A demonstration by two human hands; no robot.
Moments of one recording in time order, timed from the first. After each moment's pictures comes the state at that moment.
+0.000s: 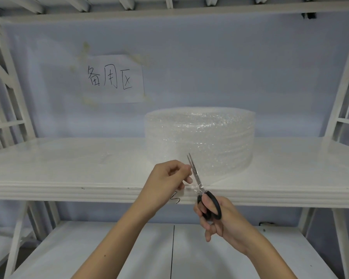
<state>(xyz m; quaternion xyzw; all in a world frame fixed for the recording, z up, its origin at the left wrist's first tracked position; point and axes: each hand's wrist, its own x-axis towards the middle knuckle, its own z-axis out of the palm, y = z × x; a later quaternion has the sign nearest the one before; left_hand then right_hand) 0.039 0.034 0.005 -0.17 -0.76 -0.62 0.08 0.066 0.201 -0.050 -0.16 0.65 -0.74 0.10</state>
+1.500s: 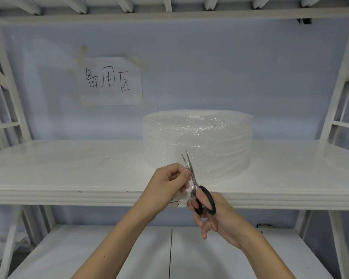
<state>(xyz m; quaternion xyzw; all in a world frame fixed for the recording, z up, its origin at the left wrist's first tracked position) 0.036 0.033 0.001 -0.24 -0.75 -0.62 0.08 0.062 0.192 -0.035 -0.17 0.66 -0.73 0.10</state>
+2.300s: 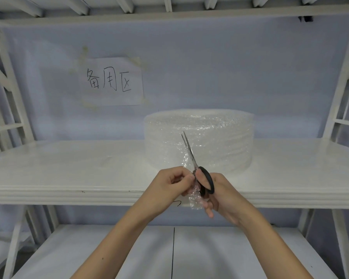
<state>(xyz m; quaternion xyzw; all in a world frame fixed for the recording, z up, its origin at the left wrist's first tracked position) 0.037 0.029 0.000 -0.29 -0.74 -0.61 0.06 0.051 0.188 -0.003 -0.19 0.68 -0.71 0.05</state>
